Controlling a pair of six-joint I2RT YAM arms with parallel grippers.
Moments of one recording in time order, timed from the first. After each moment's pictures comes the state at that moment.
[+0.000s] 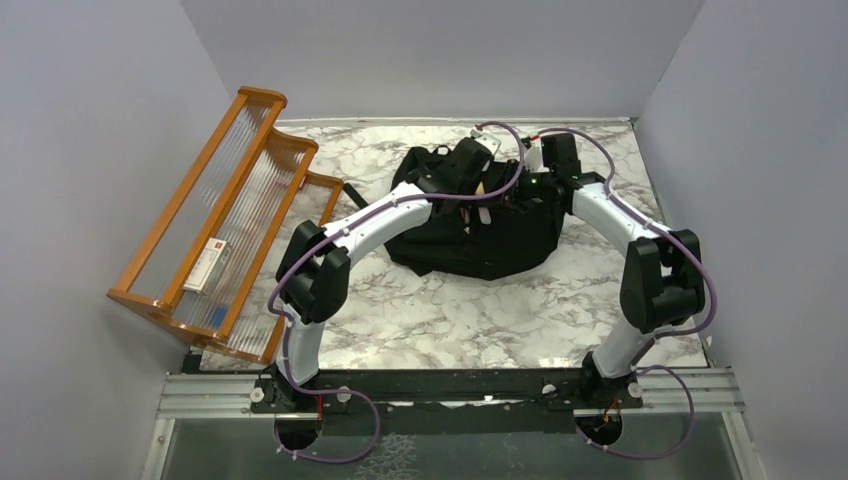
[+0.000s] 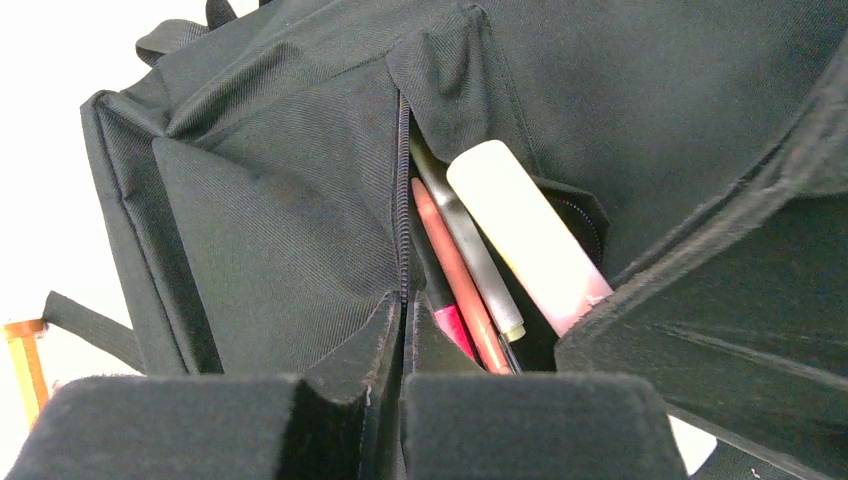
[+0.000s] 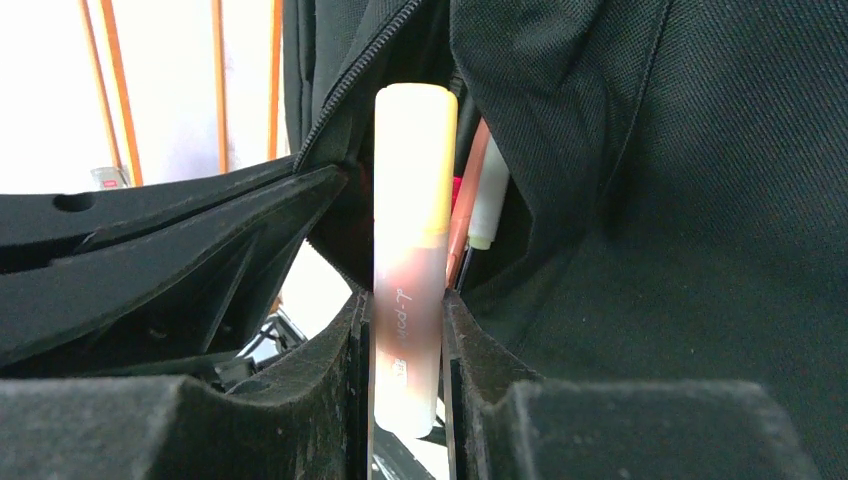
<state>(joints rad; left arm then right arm) -0.78 1.98 1.74 -0.48 -0.31 -0.08 0.23 1.69 1.23 -0.30 -0.65 0.60</state>
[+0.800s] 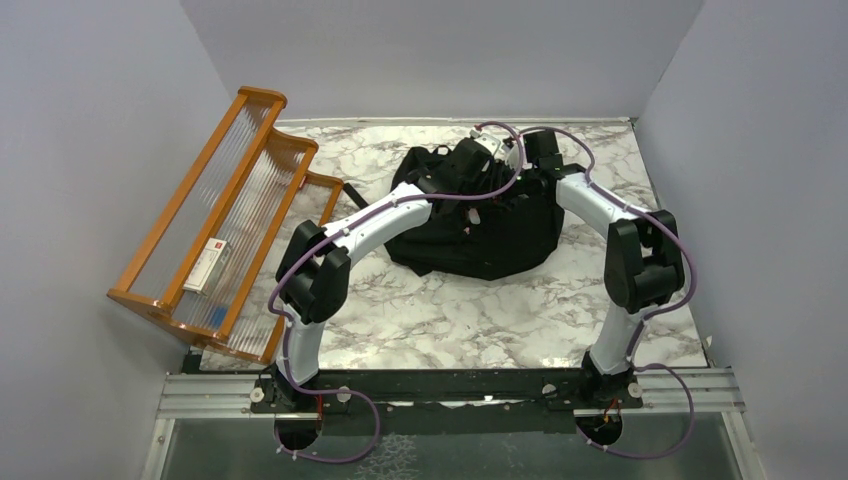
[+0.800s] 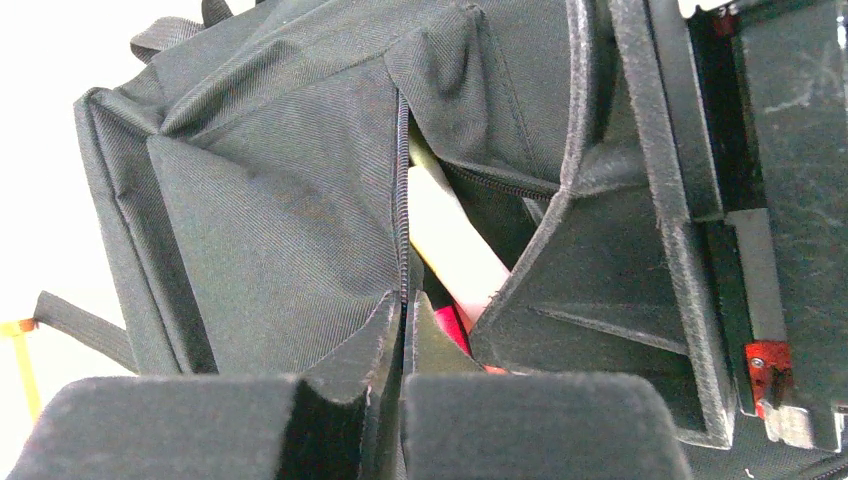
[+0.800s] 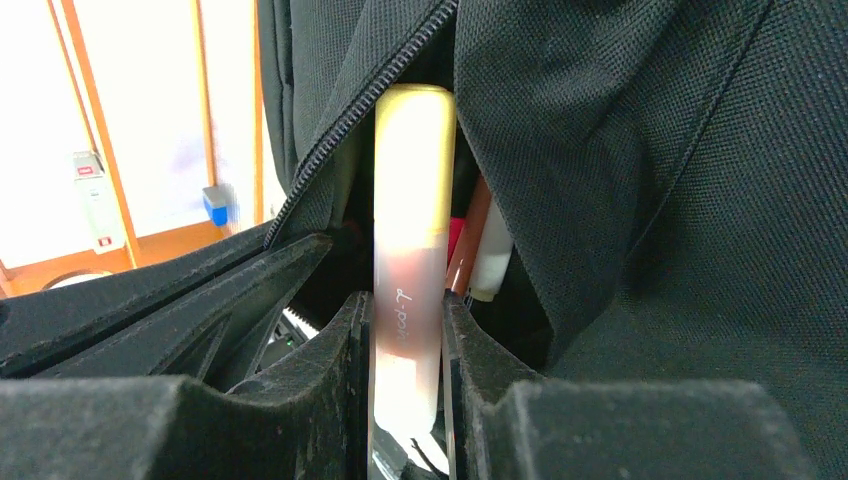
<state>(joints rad) -0.78 1.98 1.73 -0.47 -0.31 -0.09 0.28 1.85 1.35 -0.35 -0.68 0.56</state>
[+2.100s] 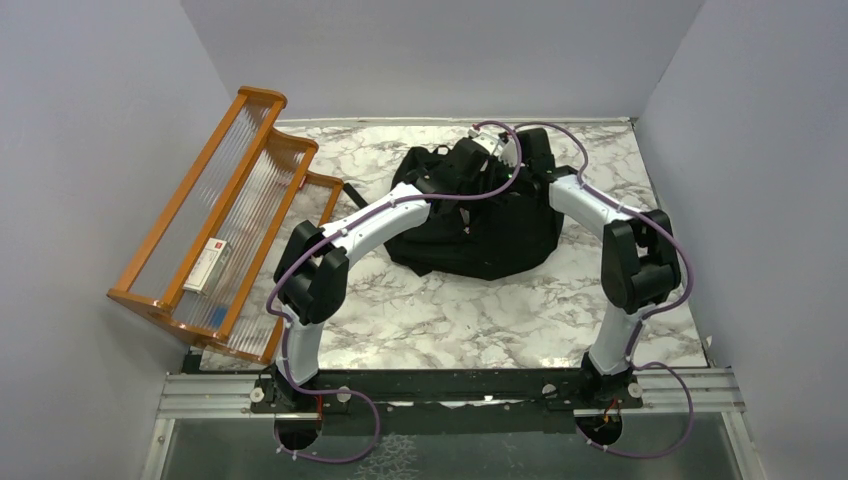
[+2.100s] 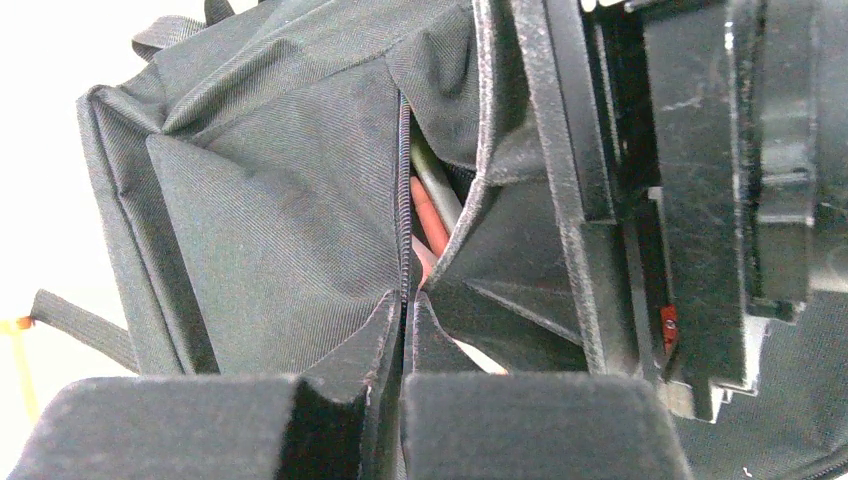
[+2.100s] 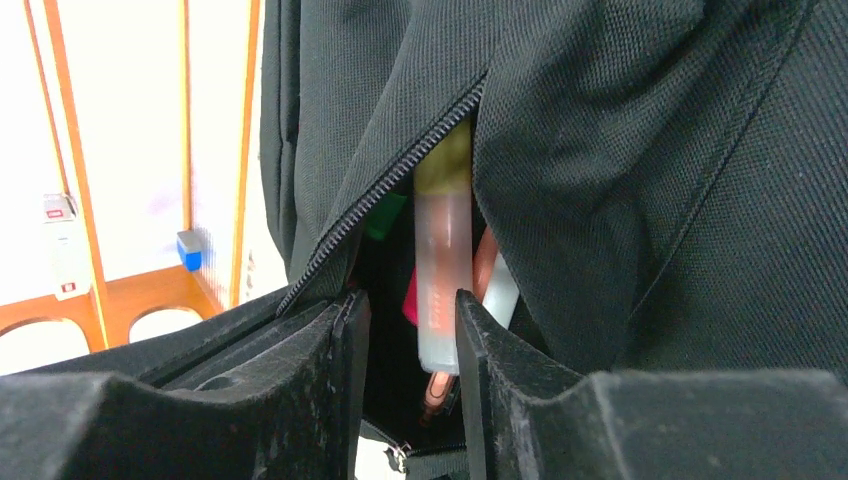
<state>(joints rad) -0.78 1.97 1.72 -0.46 -0.30 -0.09 0.32 1.86 1.36 -0.23 -0.57 0.59</state>
